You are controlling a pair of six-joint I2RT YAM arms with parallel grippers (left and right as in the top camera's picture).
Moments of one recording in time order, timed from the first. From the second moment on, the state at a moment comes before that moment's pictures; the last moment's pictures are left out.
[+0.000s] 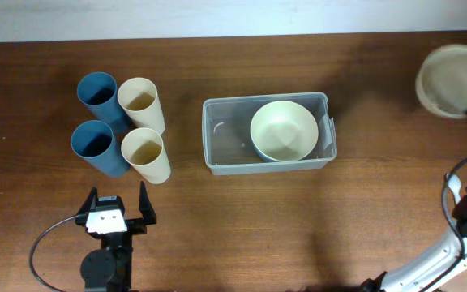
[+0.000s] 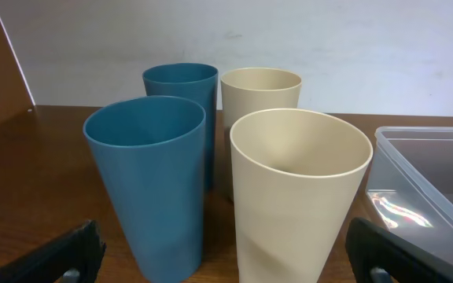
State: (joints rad) left arm 0.00 0.02 0.01 -0.07 -0.09 -0.02; right arm -0.72 2.15 2.11 -1.25 -0.51 0.40
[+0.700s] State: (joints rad) left arm 0.00 0.02 0.01 -0.07 -0.09 -0.02; right arm -0.01 2.08 2.25 -1.69 -0.44 0.16
